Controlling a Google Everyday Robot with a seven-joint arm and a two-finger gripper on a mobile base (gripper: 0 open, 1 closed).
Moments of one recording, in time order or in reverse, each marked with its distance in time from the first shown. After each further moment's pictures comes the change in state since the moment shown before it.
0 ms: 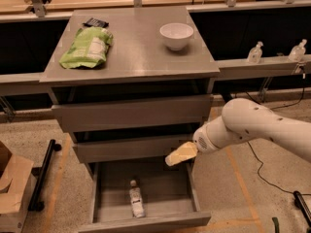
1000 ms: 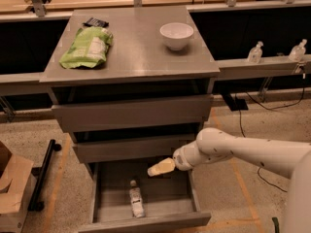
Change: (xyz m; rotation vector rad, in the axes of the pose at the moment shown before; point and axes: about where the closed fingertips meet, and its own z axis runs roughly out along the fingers) arm 0.024 -0.008 0.160 -0.134 -0.015 0.156
